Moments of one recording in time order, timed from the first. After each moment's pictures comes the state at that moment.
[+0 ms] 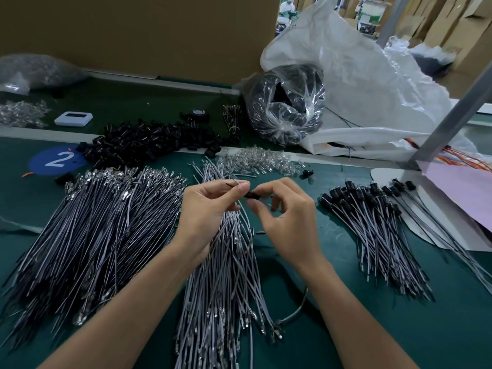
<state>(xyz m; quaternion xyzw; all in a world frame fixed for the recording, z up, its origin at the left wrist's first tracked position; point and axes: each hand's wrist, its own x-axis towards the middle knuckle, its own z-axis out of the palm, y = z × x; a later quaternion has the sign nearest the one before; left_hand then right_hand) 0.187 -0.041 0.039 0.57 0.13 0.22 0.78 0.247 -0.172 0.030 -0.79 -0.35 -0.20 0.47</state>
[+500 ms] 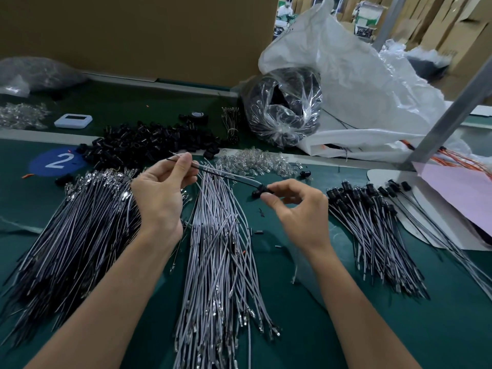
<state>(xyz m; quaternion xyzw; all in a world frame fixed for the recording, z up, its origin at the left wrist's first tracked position) 0.185 -0.002 0.049 0.48 0.21 0.40 0.75 0.261 -0.186 0.039 -0.80 -0.26 -0.12 0.53</state>
